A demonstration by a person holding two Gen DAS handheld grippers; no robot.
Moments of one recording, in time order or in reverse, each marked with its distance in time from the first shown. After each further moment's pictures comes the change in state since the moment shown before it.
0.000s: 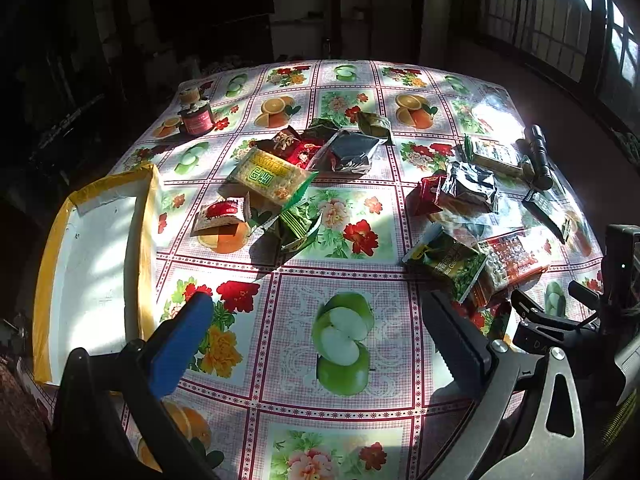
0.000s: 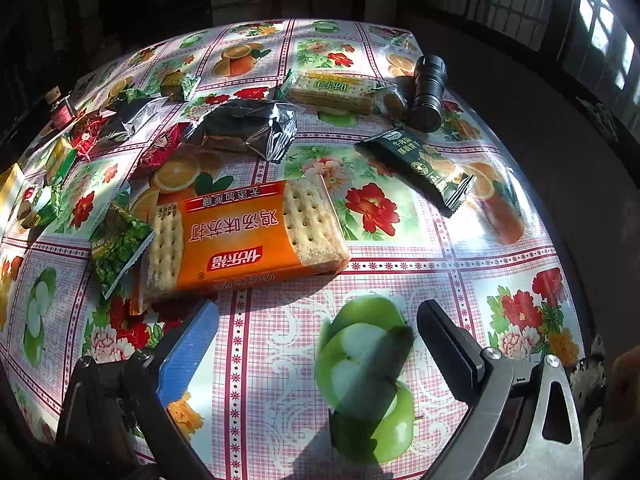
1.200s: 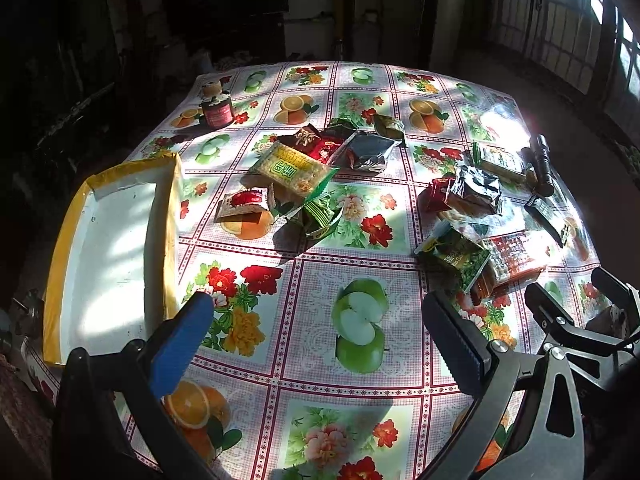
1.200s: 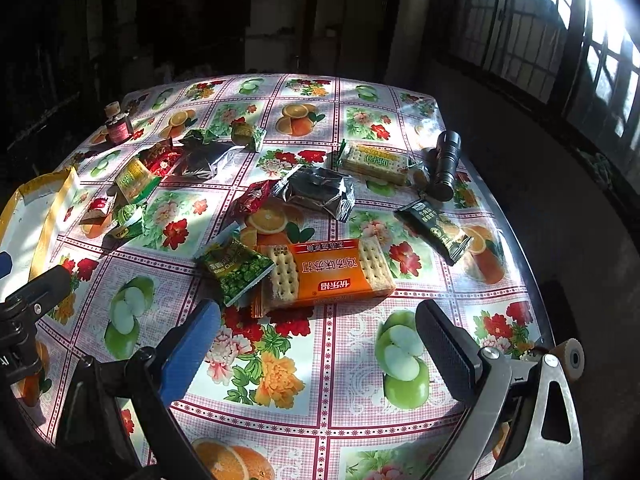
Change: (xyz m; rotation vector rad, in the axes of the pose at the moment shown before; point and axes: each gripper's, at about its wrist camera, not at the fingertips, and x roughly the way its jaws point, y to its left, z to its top) left arm -0.018 0.011 -0.005 -0.056 0.012 0.025; right arm -0.073 0.051 0.007 -0.111 -0.104 0.019
